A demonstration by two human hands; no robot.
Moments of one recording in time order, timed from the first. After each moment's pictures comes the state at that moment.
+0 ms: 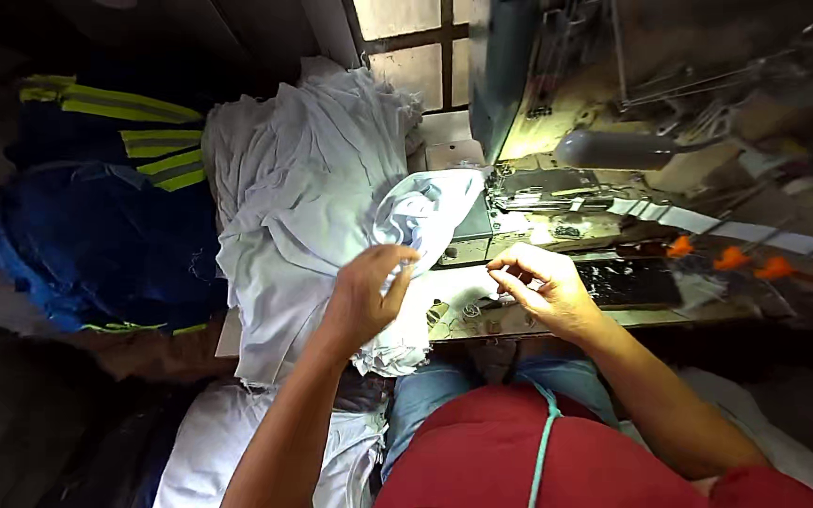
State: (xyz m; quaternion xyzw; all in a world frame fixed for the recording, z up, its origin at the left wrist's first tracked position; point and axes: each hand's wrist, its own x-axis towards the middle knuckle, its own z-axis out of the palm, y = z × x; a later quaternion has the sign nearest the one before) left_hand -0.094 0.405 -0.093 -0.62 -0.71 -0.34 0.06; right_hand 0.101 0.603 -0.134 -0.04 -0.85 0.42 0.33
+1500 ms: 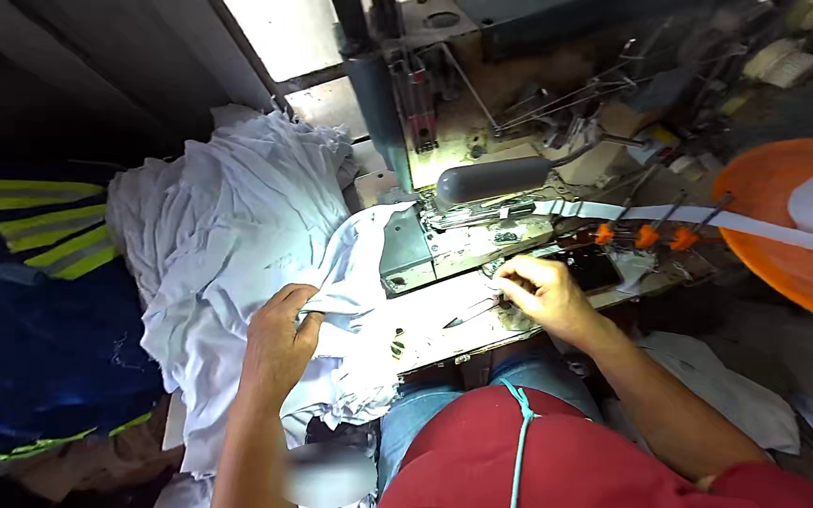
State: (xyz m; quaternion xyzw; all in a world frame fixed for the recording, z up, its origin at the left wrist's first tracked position) left_hand -0.128 0.400 -0.105 -0.53 -0.80 -0.27 0.03; right_hand 0.154 0.641 -0.160 -0.18 -0.86 0.35 0.32
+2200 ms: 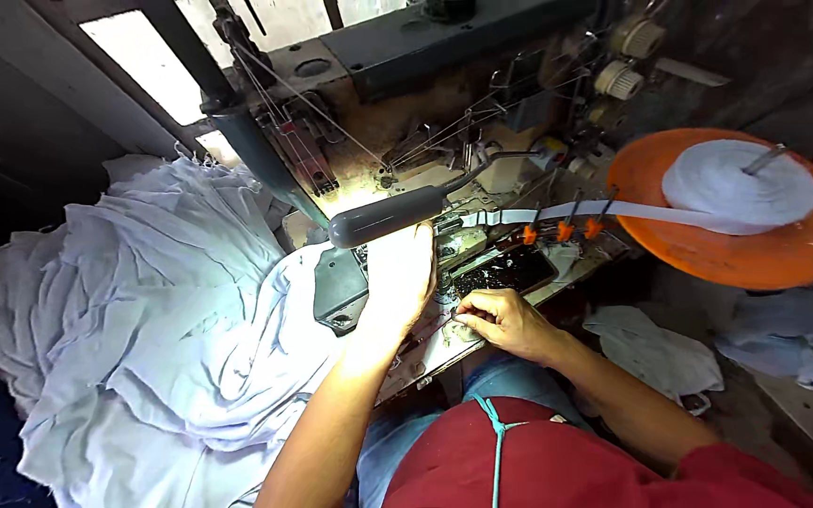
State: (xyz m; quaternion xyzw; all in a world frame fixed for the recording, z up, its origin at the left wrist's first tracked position) left_hand -0.009 0.595 -0.102 -0.71 -0.63 -0.26 0.17; right_hand 0.185 0.632 -0.168 -0.19 -0.86 0.37 0.28
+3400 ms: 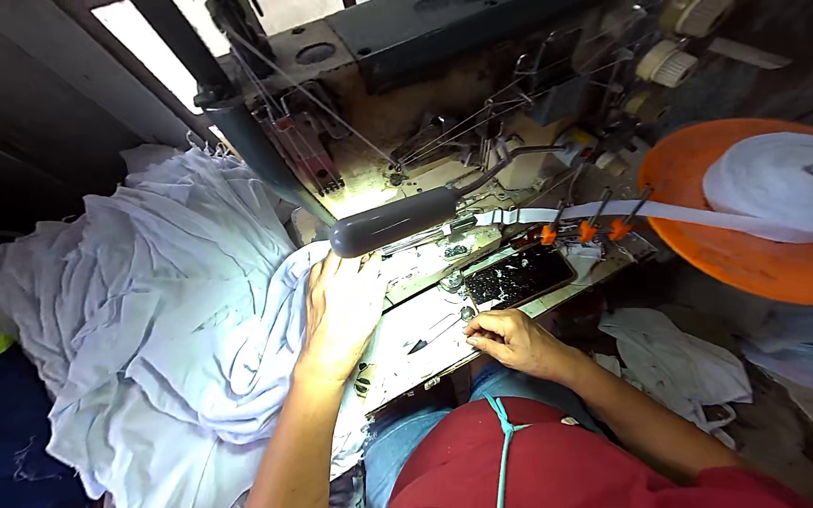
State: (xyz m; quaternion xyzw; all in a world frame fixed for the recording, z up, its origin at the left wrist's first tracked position) left_hand -0.073 0.539 -0.113 -0.67 -0.71 -0.18 0.15; right_hand 0.190 0.627 -0.201 -0.17 -0.87 0.42 0.21
